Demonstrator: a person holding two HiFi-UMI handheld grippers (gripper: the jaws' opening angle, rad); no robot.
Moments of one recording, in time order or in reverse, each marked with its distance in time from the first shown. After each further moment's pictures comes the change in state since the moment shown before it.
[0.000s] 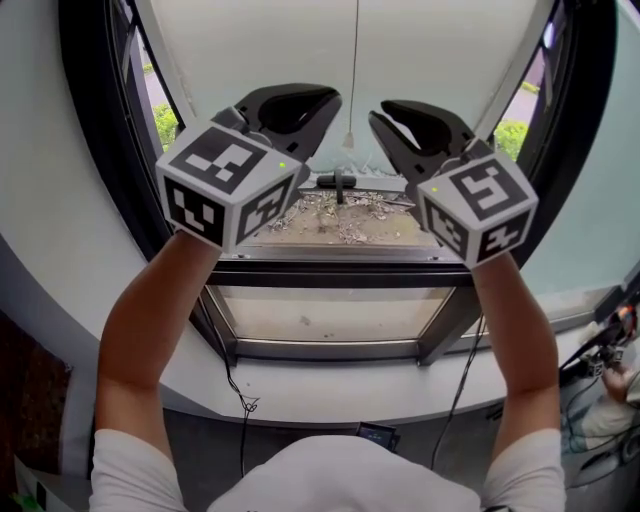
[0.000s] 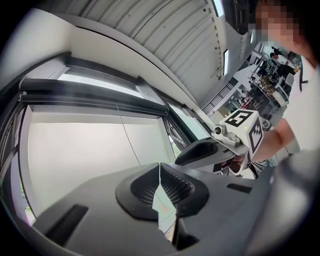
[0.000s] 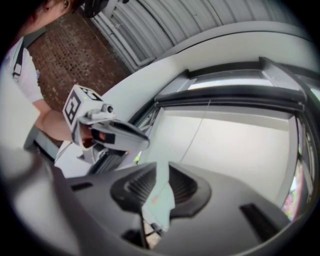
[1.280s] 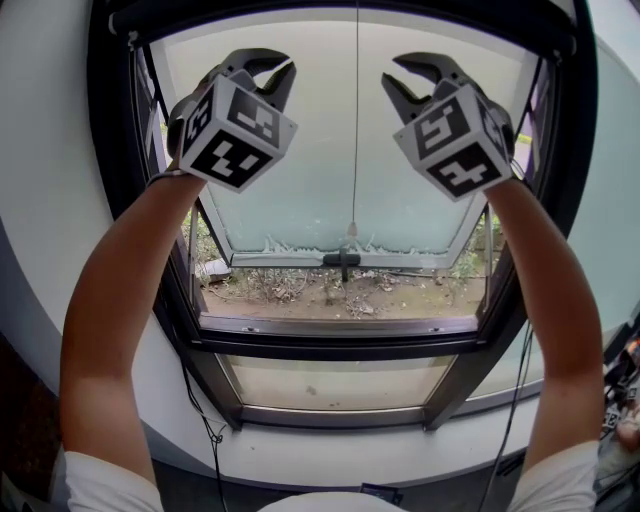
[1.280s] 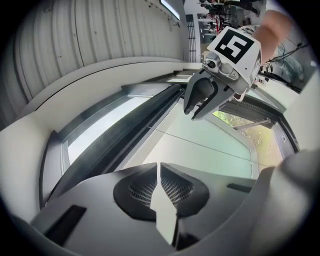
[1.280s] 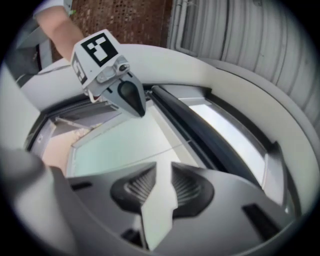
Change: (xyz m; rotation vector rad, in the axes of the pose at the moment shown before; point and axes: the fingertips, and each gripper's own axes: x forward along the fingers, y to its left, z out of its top) left arm 0.029 0.154 0.096 0.707 0.171 0.381; right arm 0.053 -0.124 0.120 -0.673 0.105 -0.301
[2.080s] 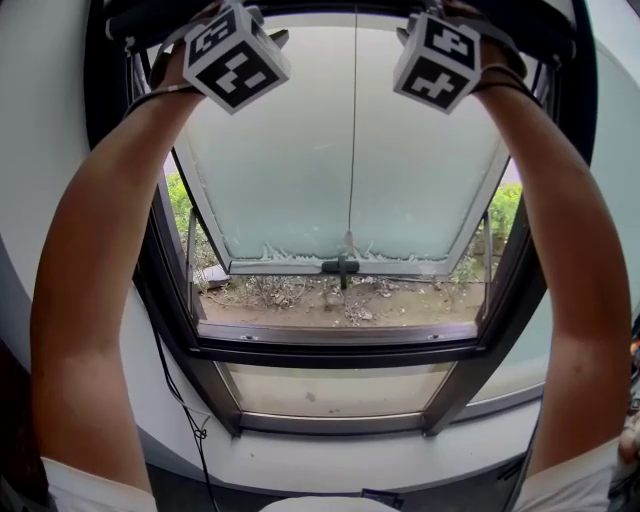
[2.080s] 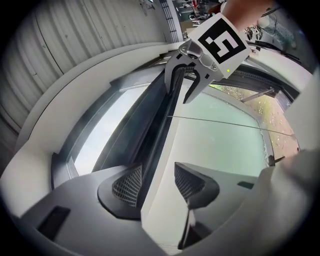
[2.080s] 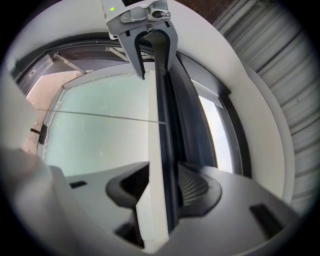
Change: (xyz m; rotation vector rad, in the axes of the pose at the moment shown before) left arm 0.048 0.075 0.004 0.245 0.156 0.036; right arm 0.062 -0.100 -0.013 -0.466 0.281 -0.154
